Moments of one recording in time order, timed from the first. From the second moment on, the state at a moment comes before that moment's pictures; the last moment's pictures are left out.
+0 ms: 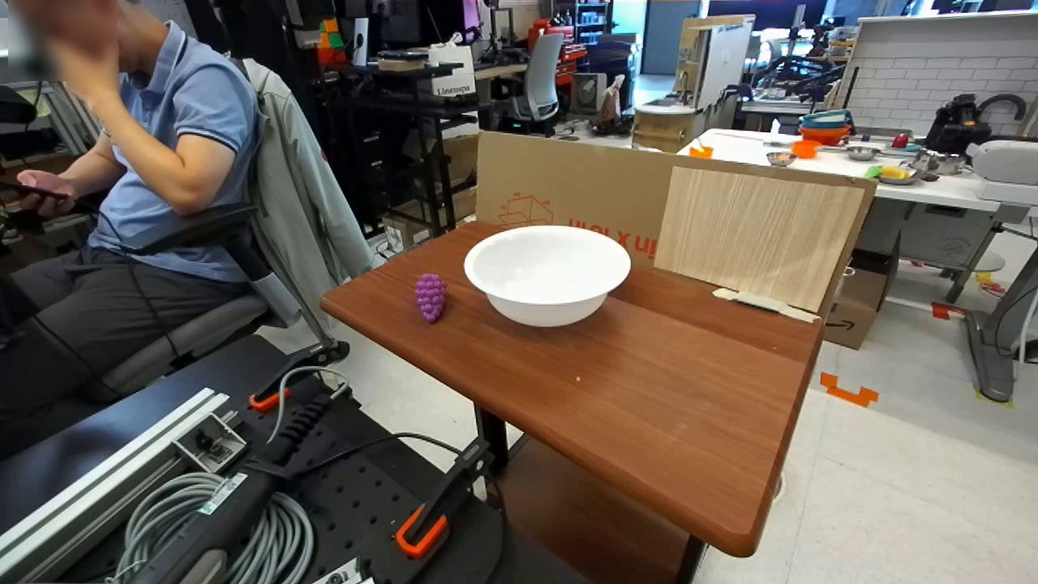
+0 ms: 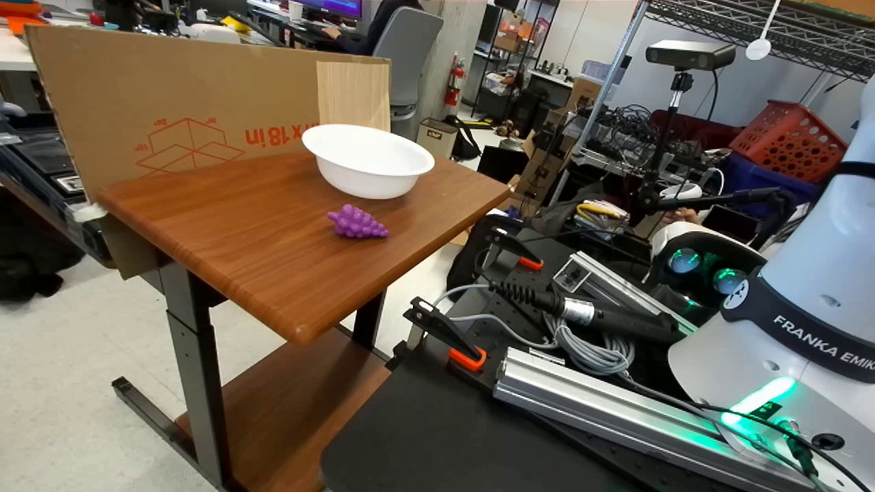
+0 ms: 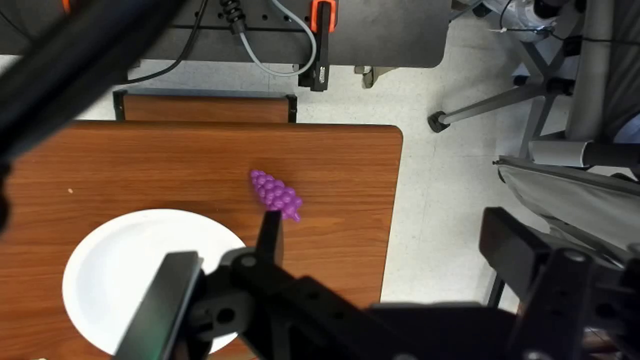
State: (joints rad) arm 0.14 -0.52 0.02 -2.53 0.20 2.04 -0.01
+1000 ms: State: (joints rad) arm 0.14 -0.28 -0.07 -2.38 0.16 1.95 -0.68
